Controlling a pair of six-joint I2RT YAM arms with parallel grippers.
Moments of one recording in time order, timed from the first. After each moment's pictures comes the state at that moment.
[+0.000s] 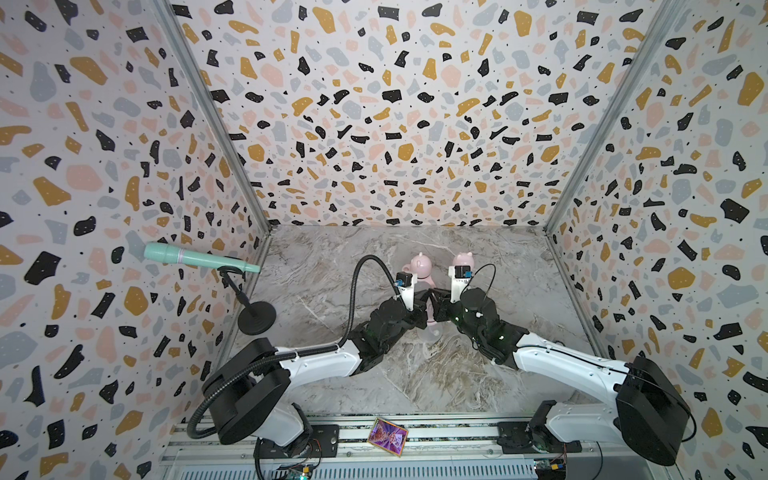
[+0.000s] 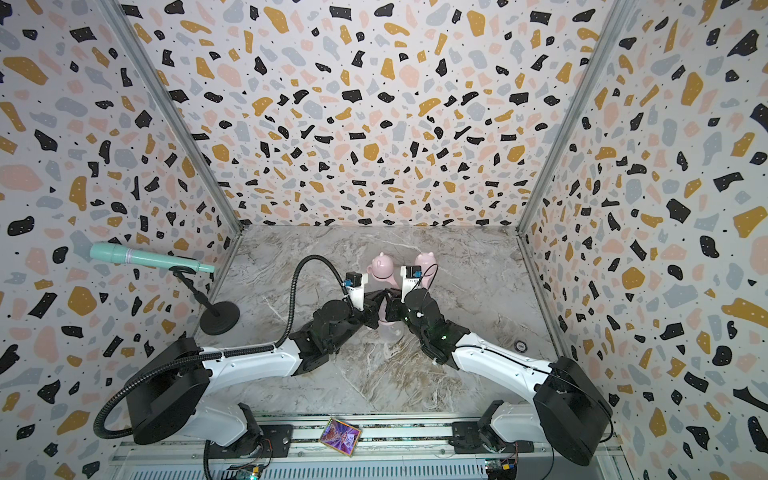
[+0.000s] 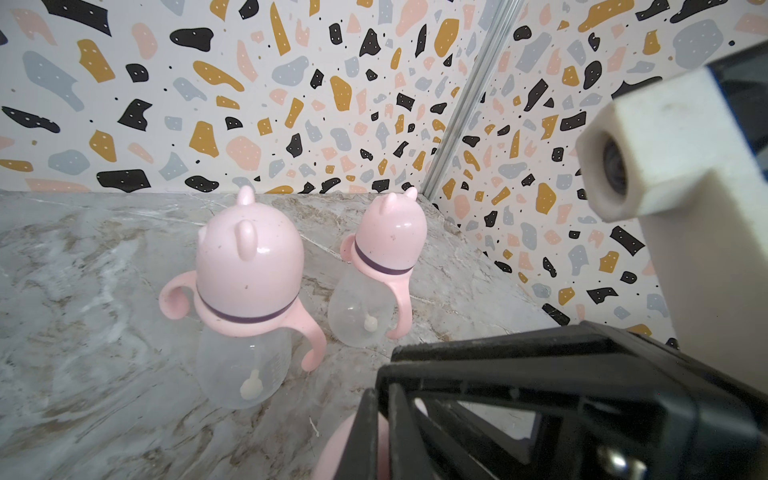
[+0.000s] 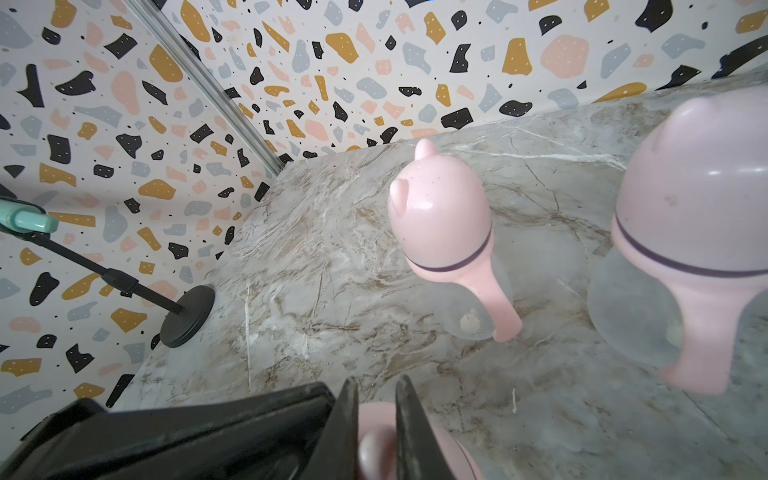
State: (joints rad) left arm -0.92 1.47 0.69 0.61 -0.22 -0.38; right arm 0.82 1.30 0.68 0.23 0.18 0.54
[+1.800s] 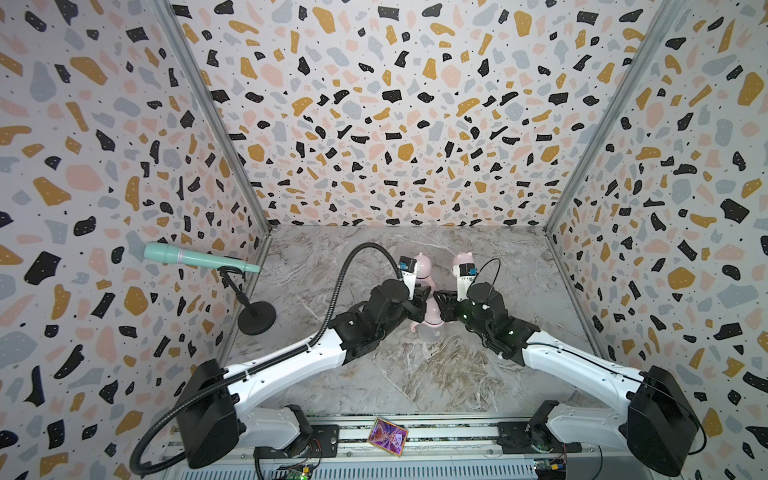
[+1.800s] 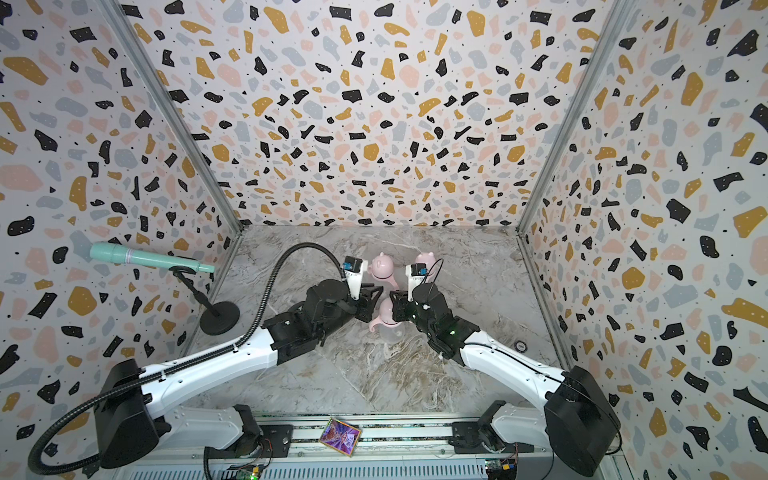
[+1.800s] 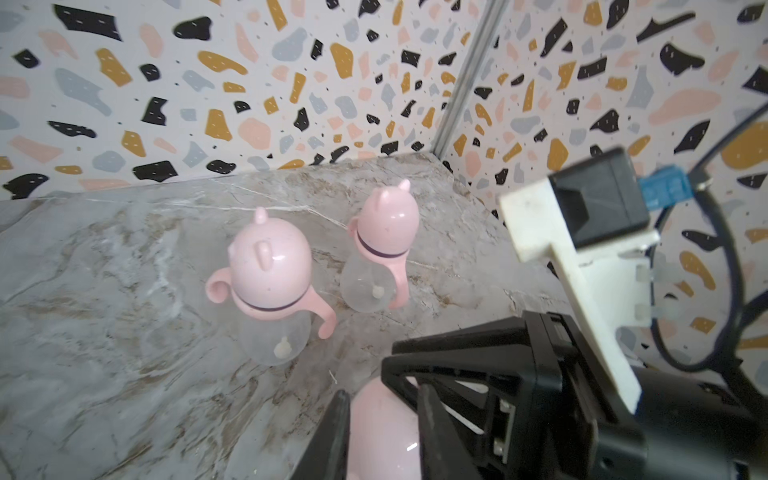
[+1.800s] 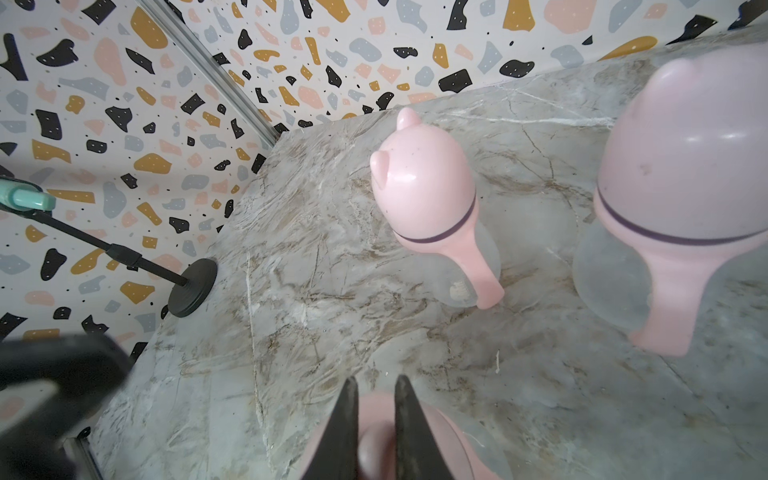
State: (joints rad) left arm -0.90 1.26 0.96 -0.04 -0.23 -0.36; right arm 0.74 1.24 0.72 0.05 0.06 0.54
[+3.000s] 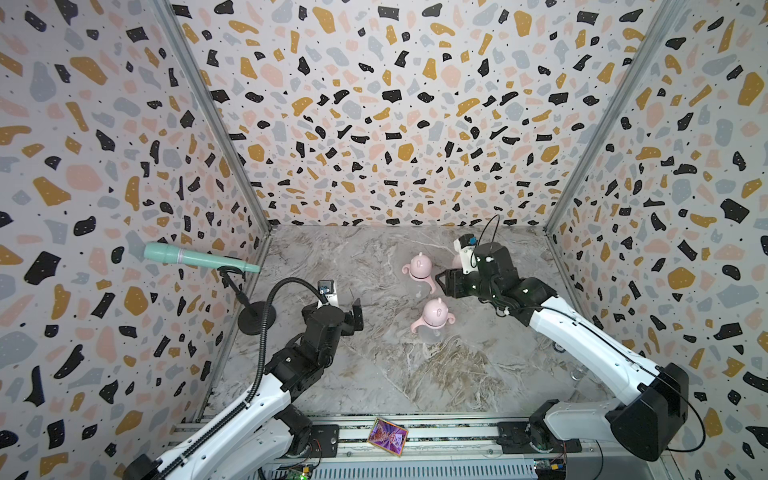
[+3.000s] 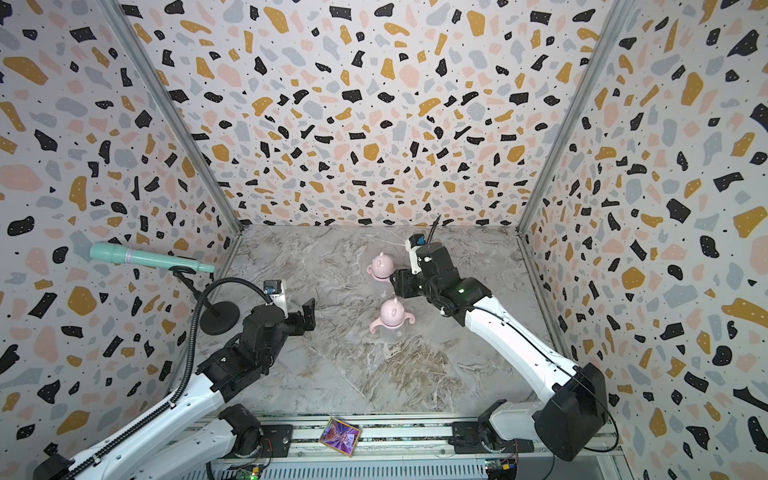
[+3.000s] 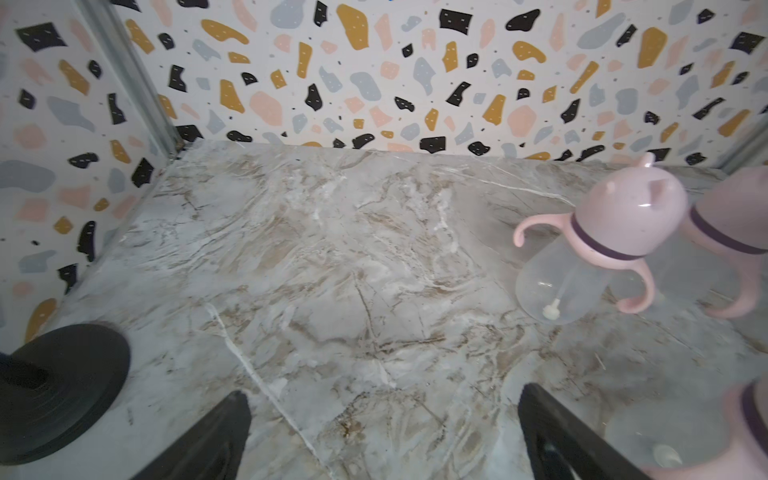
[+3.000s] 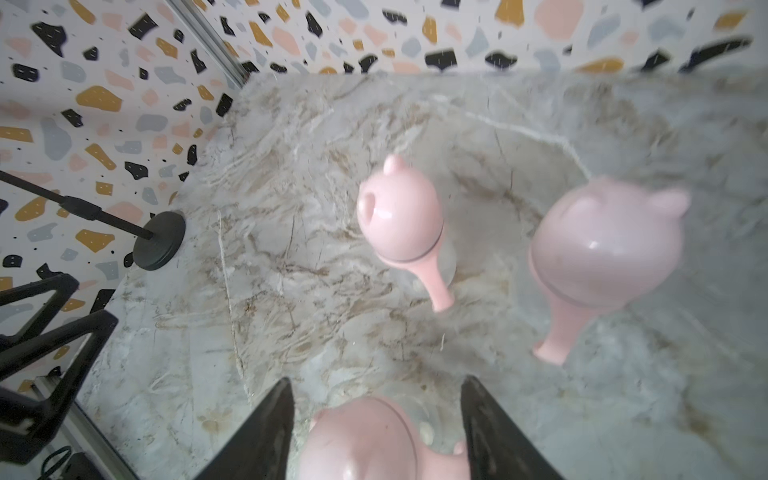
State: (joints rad) left arm -0.61 0.80 0.55 -0.21 -0.54 -0.32; right arm 0.59 1.30 1.21 -0.49 -0.09 0.33
